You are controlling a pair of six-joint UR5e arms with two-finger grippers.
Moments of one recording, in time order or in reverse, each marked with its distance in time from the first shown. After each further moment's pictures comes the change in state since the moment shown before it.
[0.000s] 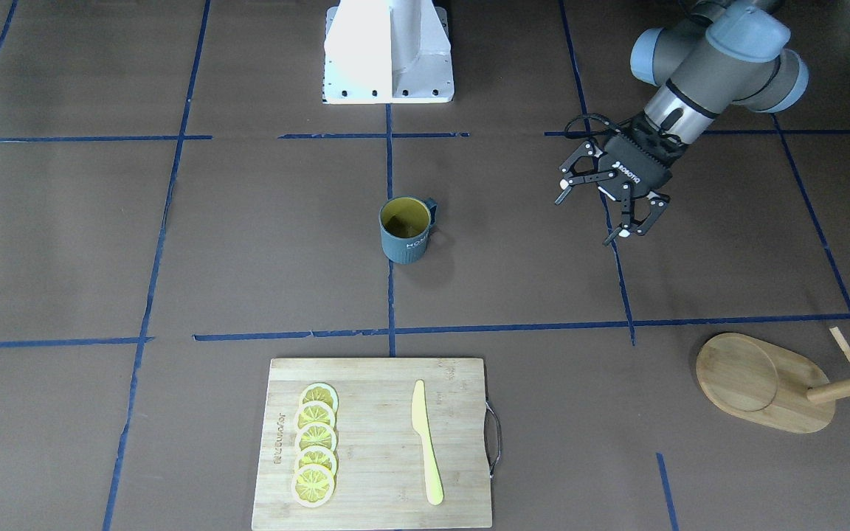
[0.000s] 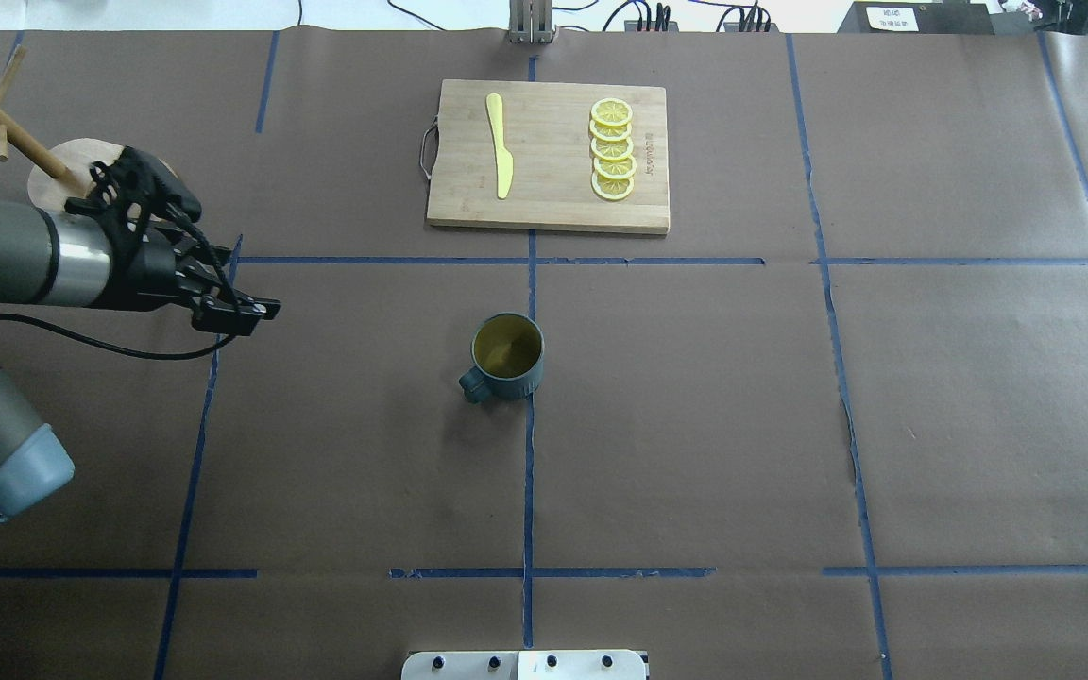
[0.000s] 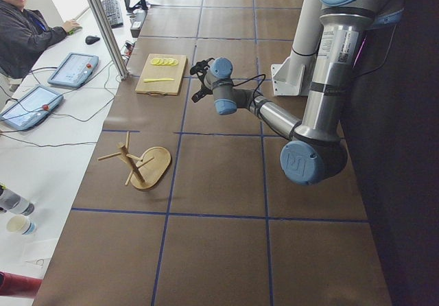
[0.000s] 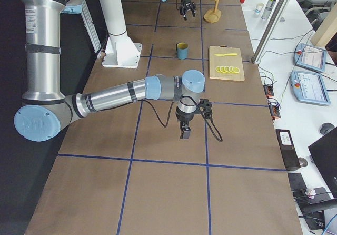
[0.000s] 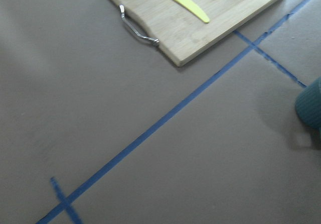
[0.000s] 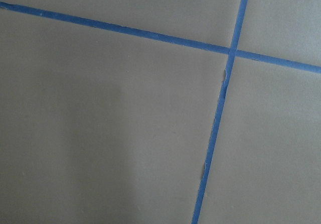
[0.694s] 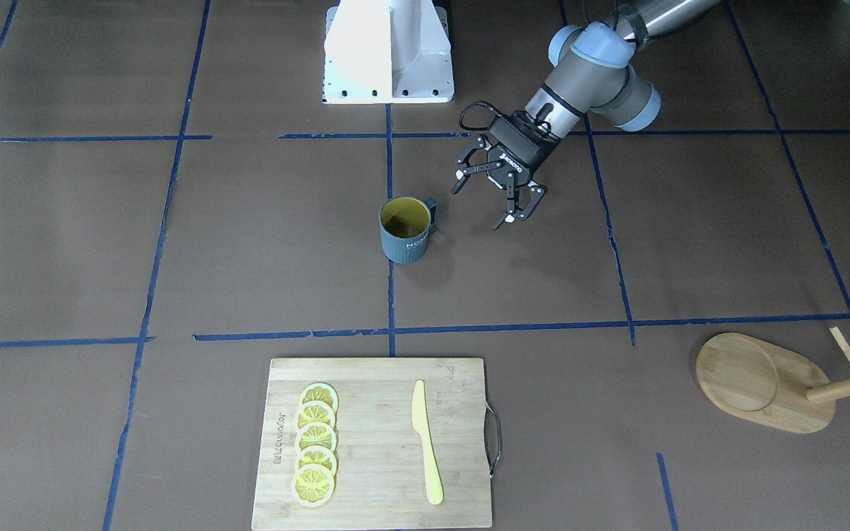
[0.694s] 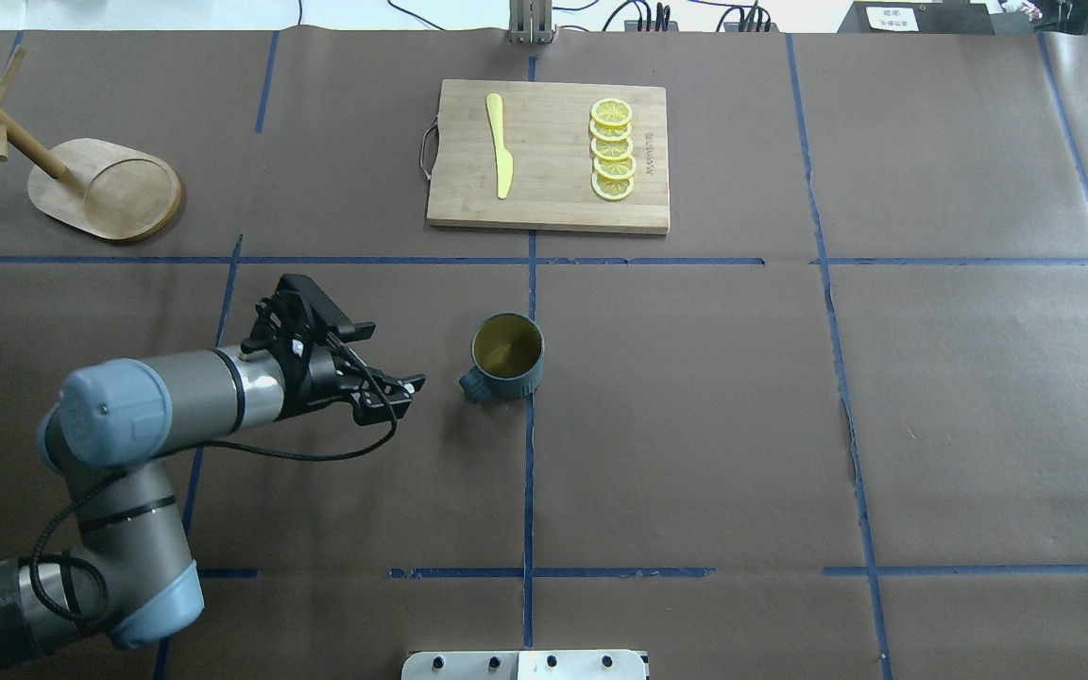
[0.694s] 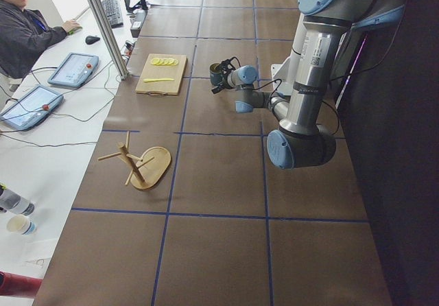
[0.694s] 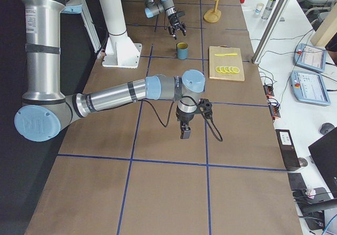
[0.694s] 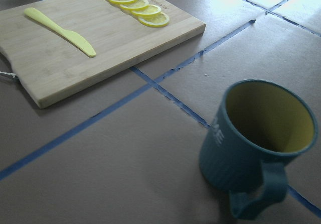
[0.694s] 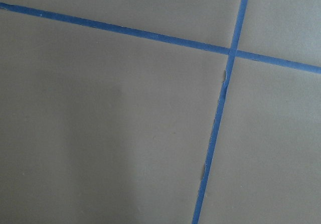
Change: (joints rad) left arm 0.350 -0.109 0.121 -0.175 0.435 -0.077; right arm 0.000 0.002 -0.001 0.000 0.000 0.001
